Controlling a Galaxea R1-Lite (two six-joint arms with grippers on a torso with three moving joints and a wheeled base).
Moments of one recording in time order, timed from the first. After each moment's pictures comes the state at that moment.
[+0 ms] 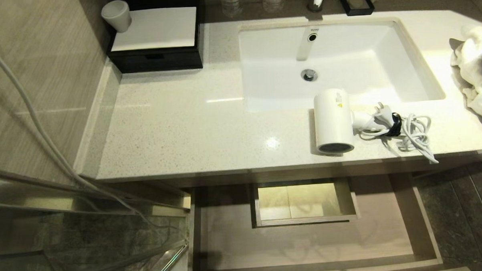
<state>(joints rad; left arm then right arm) 0.00 0.00 0.00 0.00 0.00 0.00 0.14 0.00 0.00 -0.10 0.01 -0.08</state>
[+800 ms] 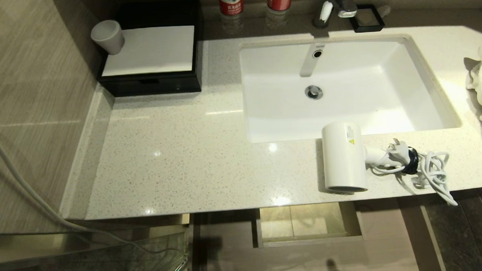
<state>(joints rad) 0.00 0.00 0.00 0.00 0.00 0.00 0.14 0.00 0.00 -0.10 0.01 -0.07</state>
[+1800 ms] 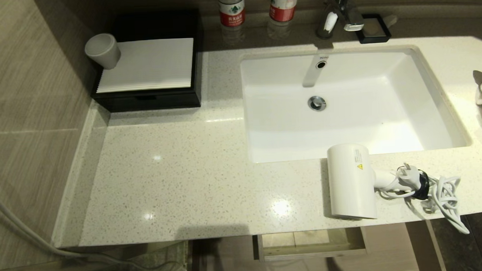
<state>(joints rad) 0.00 0.00 0.00 0.00 0.00 0.00 0.14 0.00 0.00 -0.10 0.02 -0.09</state>
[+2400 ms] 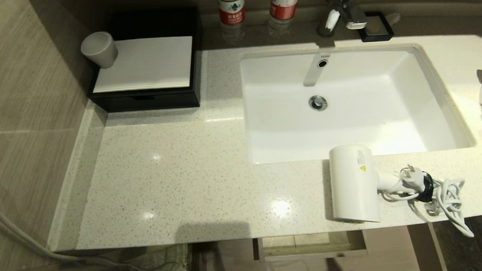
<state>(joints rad) 0.00 0.00 0.00 0.00 0.00 0.00 0.14 0.00 0.00 -0.11 0.02 -0.11</state>
